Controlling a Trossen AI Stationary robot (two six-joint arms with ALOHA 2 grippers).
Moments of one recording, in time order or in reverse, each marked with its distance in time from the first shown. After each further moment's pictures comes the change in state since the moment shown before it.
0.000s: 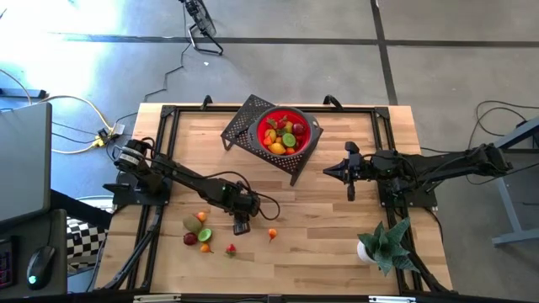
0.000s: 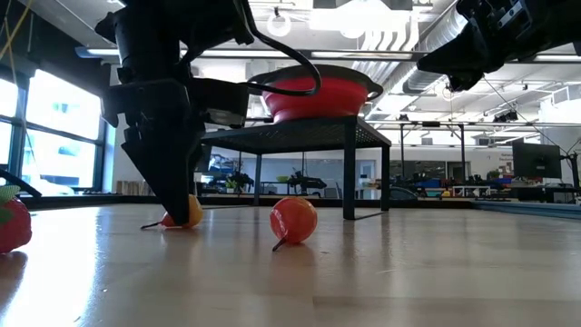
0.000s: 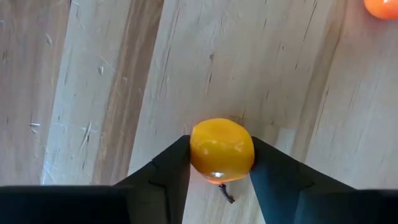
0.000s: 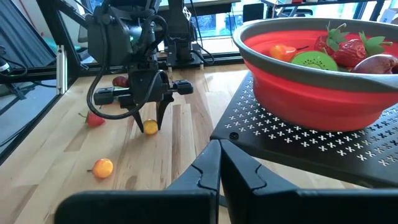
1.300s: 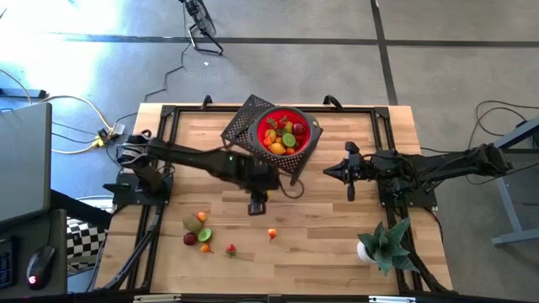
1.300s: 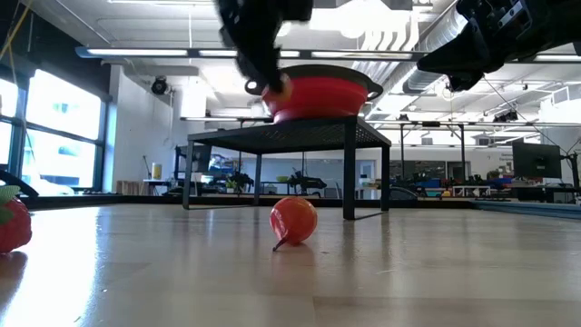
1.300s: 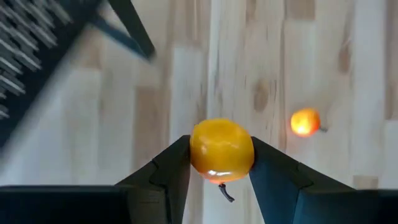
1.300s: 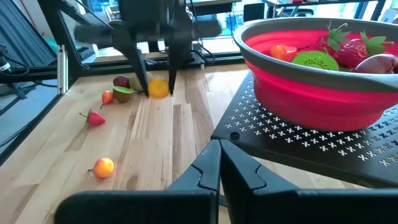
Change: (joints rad) left arm 0.147 -0.002 0.505 -0.370 0.000 0.339; right arm 0.000 0.000 0.000 0.000 -0.003 0.000
